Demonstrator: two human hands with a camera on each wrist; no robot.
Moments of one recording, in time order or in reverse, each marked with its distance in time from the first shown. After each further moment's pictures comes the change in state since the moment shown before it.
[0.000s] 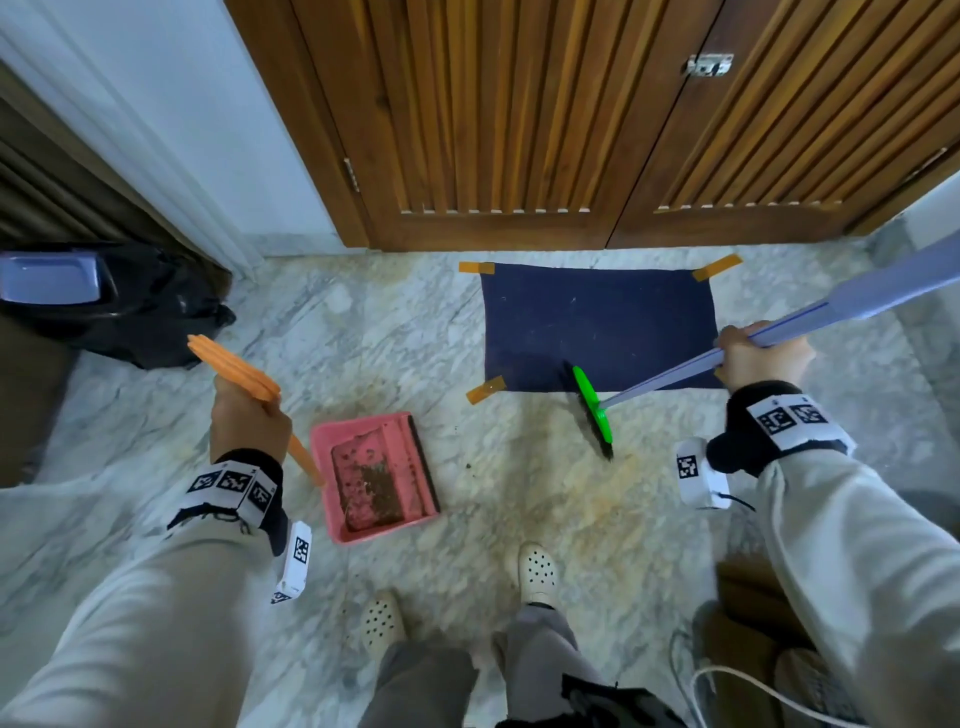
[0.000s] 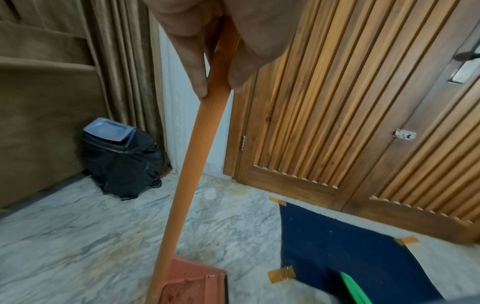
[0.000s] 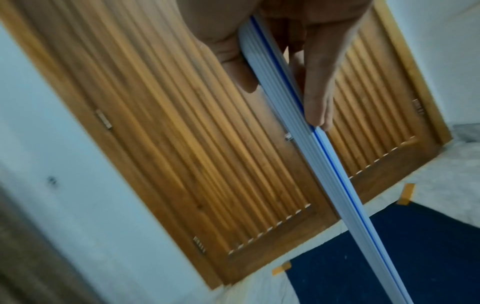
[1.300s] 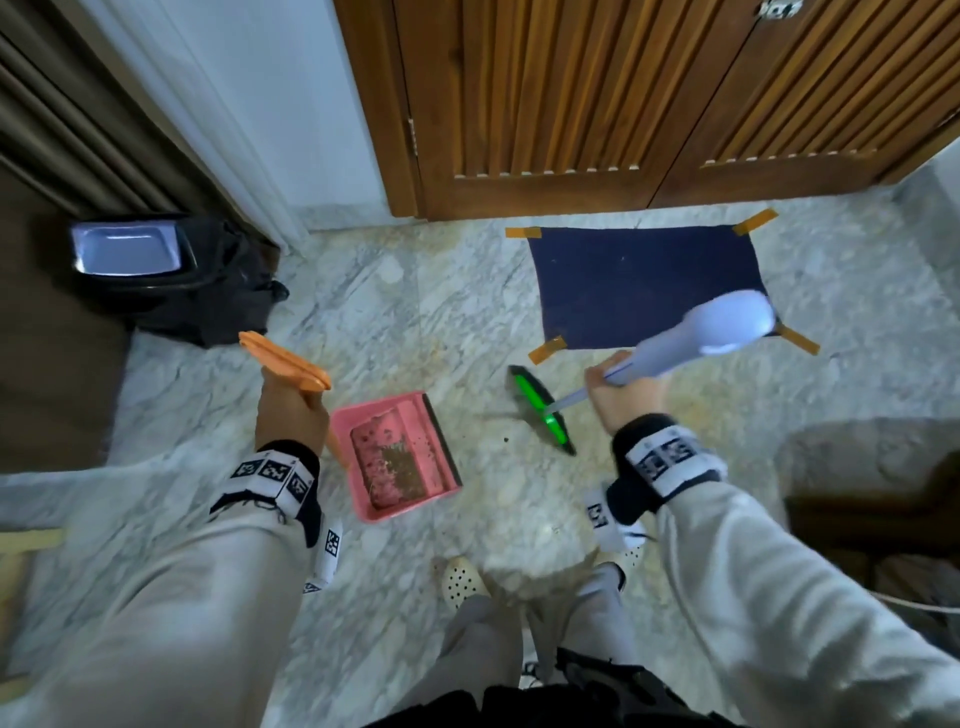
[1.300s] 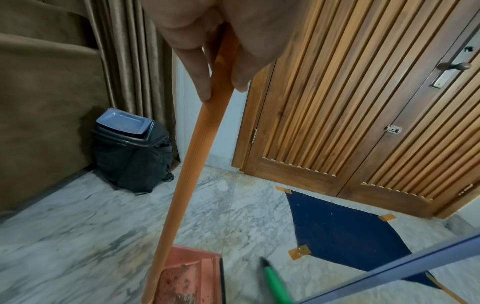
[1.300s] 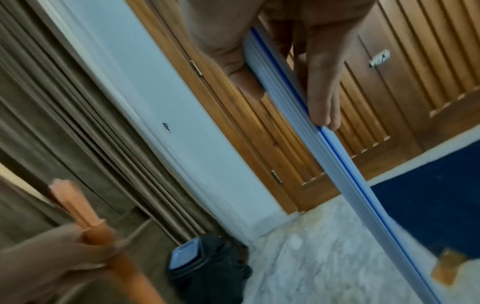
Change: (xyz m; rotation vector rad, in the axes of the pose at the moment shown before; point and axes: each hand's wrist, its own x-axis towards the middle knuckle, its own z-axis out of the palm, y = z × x) left_hand 0.073 -0.176 -0.102 -0.010 -0.134 0.151; right_hand -0.305 -0.009 0.183 -0.112 -0.349 -0.080
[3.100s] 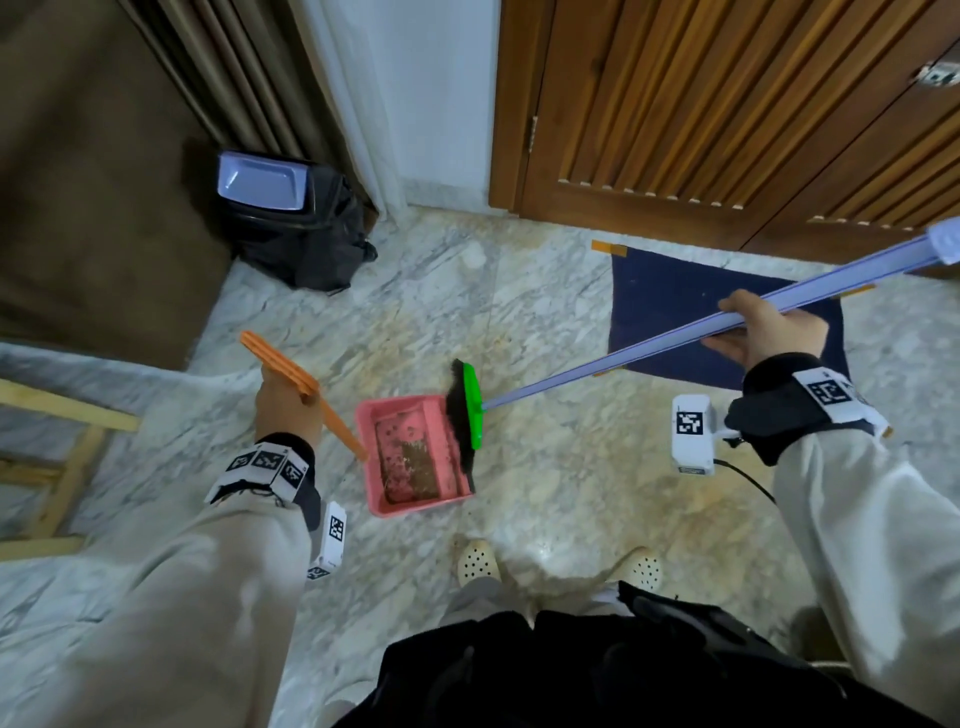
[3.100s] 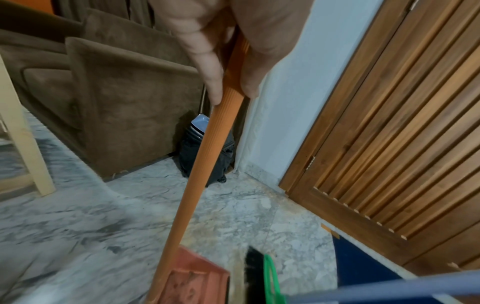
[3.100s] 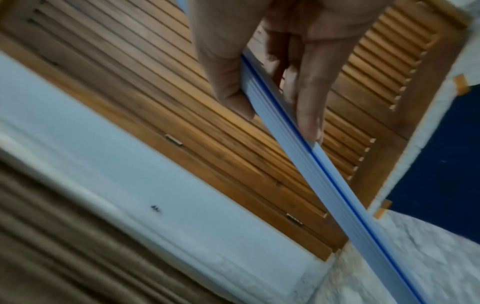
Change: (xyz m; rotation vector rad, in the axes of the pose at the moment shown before) left_hand -0.029 -0.119 -0.075 -0.097 0.124 -0.299; right_hand -0.011 -0.082 -0.028 0.593 0.105 0.037
